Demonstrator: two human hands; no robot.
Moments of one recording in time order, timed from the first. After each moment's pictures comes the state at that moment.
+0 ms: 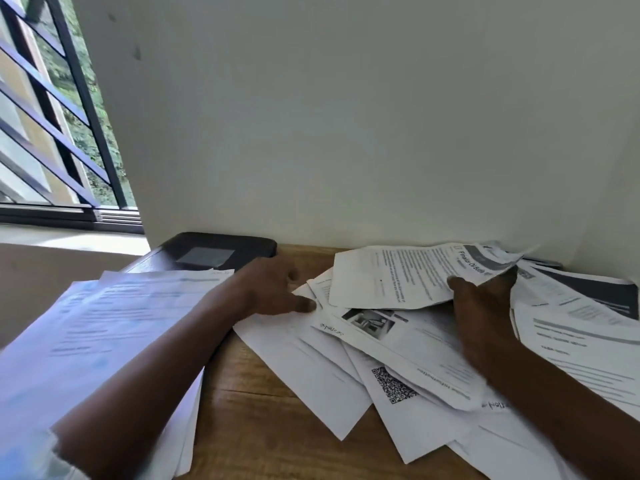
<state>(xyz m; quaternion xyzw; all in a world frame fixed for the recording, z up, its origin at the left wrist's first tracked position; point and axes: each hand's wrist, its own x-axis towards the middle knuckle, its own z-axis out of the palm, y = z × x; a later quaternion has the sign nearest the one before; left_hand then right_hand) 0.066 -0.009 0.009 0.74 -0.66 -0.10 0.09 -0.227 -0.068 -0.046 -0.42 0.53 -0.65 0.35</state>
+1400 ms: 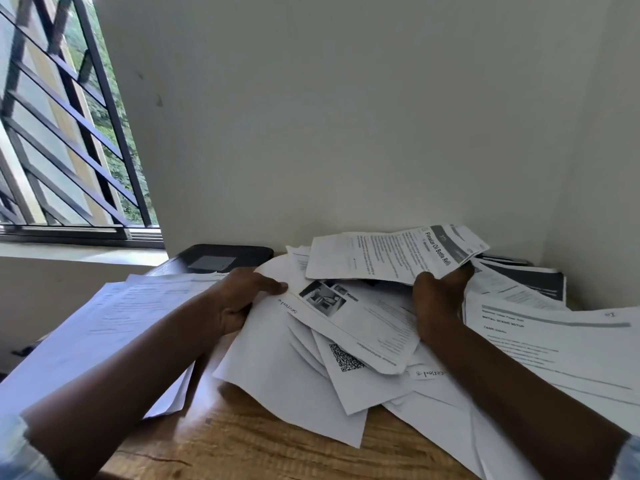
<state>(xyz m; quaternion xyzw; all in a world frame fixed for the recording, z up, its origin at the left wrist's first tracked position) 0.046 0.041 -0.001 0.56 -0.38 -0.53 0.51 -0.222 -0.042 -0.030 -0.34 0.46 -0.71 0.41</state>
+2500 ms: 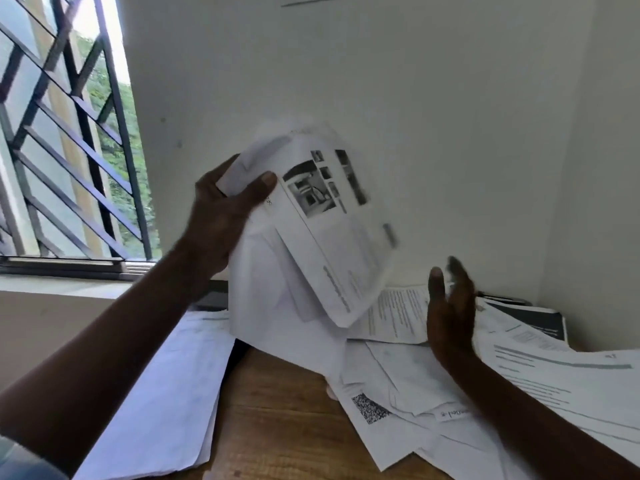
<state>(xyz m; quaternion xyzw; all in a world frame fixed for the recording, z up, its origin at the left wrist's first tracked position) 0.050 0.075 0.149 0.31 -0.61 -0.15 0.72 -0.221 -0.057 -0.018 -0.52 0.42 -0.71 0.22</state>
